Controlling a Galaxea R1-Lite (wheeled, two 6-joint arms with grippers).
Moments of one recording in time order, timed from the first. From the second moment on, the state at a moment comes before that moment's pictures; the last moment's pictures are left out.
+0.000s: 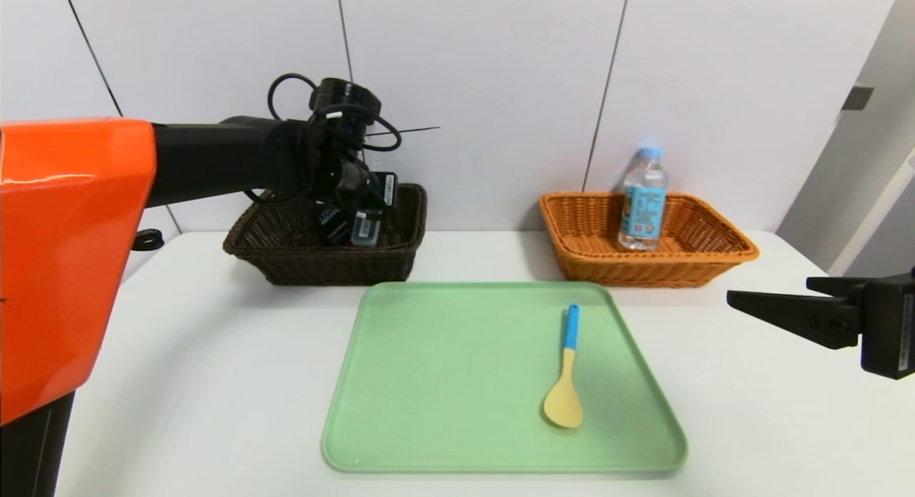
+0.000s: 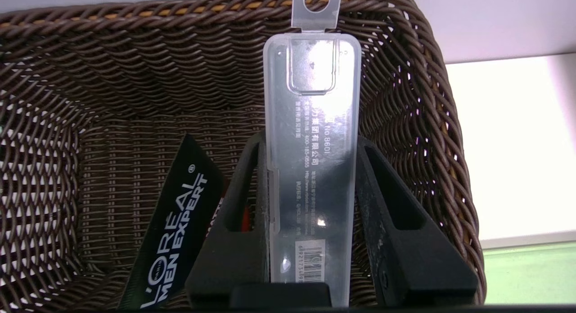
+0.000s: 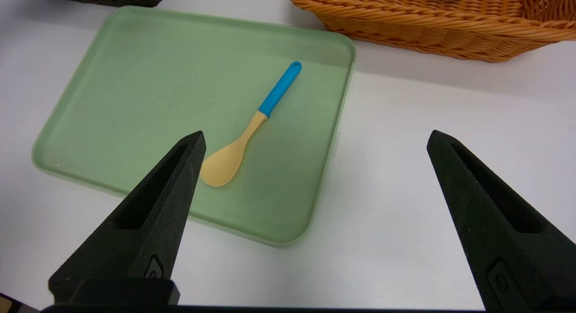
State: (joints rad) left arm -0.39 2.18 -1.97 0.33 0.25 -0.18; right arm 0.42 1.10 -0.88 0.23 -0.06 0.16
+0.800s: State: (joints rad) left arm -0.39 2.21 -1.97 0.29 0.23 -0.18; right arm 0.41 1.12 -0.88 0.23 -0.06 0.16
